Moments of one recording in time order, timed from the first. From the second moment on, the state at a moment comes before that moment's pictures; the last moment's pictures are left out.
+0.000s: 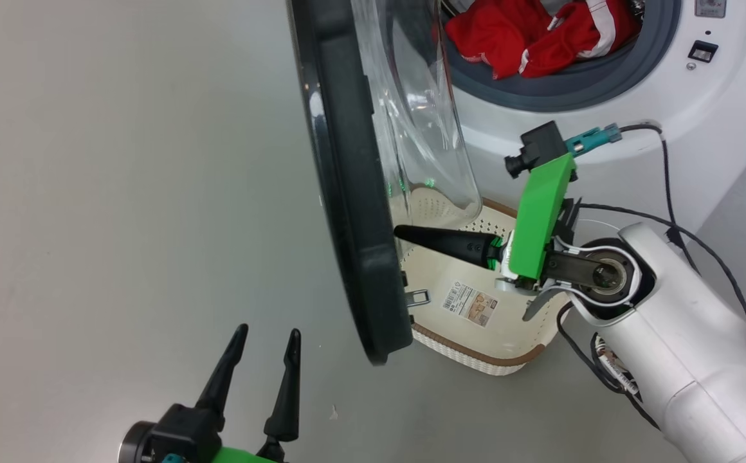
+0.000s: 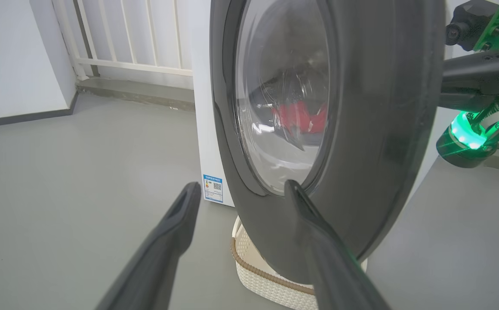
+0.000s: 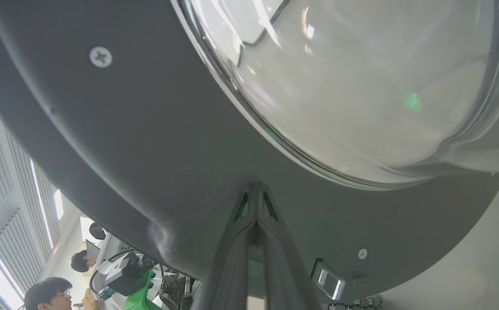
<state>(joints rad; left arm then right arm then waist) -0.08 0.04 -0.26 0.13 -0.25 0.05 -0.25 -0.74 -0.17 0.52 0.46 1.59 0.12 0.71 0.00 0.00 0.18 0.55</state>
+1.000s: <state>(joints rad) -0.06 0.04 -0.22 0.09 -0.26 0.09 -0.25 -0.76 -0.12 0.56 0.48 1.59 0.12 0.71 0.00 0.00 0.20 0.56</state>
